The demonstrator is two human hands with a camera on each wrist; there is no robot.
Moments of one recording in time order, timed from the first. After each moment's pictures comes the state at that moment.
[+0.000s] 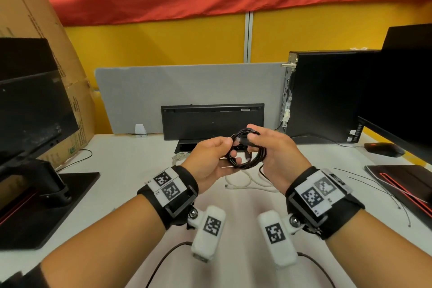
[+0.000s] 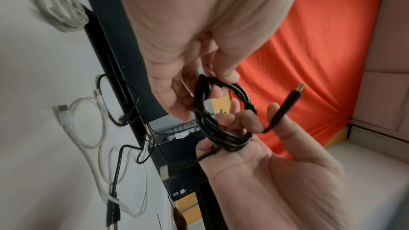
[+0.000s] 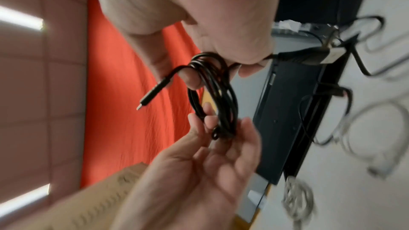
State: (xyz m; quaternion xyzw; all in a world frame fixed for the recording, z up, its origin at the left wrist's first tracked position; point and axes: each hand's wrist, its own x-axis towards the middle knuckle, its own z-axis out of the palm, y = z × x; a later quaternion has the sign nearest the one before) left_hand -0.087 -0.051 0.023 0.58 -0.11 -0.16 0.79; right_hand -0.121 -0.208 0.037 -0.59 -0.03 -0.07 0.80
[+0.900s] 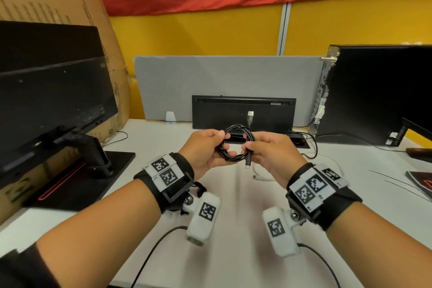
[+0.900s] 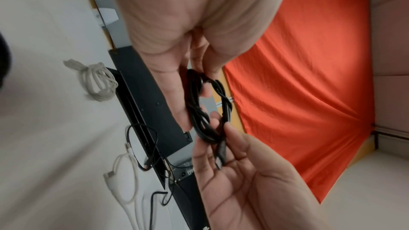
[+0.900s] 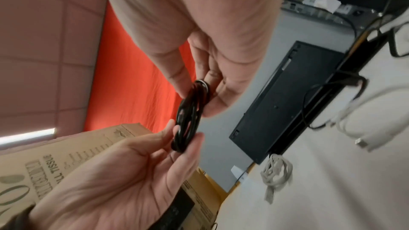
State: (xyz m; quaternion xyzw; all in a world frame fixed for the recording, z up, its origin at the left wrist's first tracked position) left_hand -0.093 0.022 0.020 0.62 -0.02 -0.08 0.78; right_hand -0.112 -0.146 0.021 -0.70 -0.04 -0.02 0.72
